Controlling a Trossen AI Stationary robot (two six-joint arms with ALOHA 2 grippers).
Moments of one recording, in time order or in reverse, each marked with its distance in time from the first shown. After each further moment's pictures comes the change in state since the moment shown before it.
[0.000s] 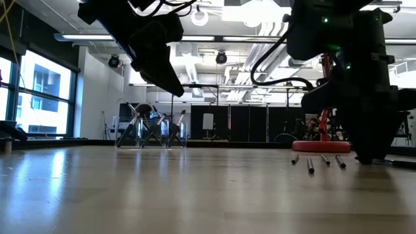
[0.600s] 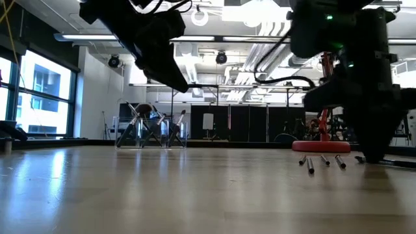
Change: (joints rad) left arm 0.000 0.000 0.000 0.047 -0.031 0.014; right arm 0.007 -0.030 -0.008 -0.005 0.005 0.012
